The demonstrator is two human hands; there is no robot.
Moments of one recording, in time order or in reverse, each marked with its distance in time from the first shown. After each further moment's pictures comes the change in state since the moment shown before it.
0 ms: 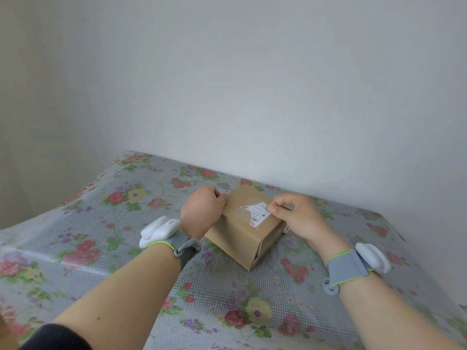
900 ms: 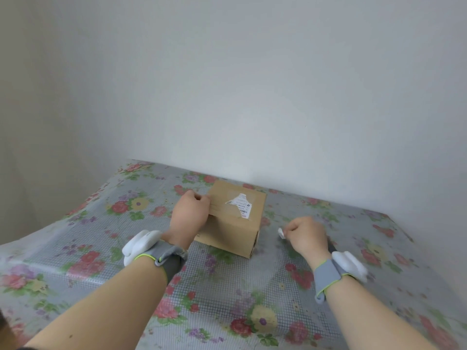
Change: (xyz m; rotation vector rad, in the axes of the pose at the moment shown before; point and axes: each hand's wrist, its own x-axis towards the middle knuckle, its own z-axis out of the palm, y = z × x) left_hand -0.002 -0.014 -0.016 -0.260 0.105 -0.182; right_hand 0.009 0.048 0.018 -0.335 0.117 0.267
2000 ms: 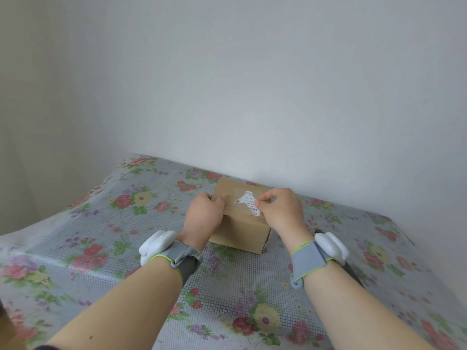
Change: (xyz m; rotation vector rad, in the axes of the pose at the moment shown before) left_hand -0.007 0.003 0.017 -0.063 -0.047 -0.032; right_hand -0.013 -0.084 0.001 0.152 0.140 -0.180
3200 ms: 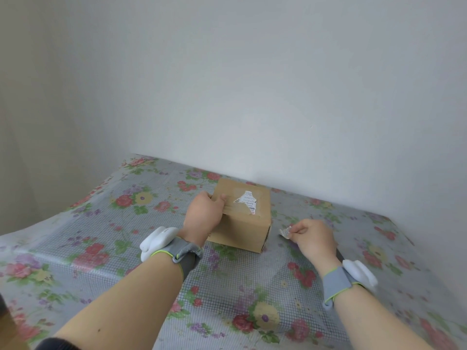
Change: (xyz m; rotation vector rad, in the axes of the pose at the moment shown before) left_hand -0.002 0.003 -0.004 0.066 -0.042 0.013; right_hand -0.013 0.091 -0.019 -0.074 -0.080 0.176
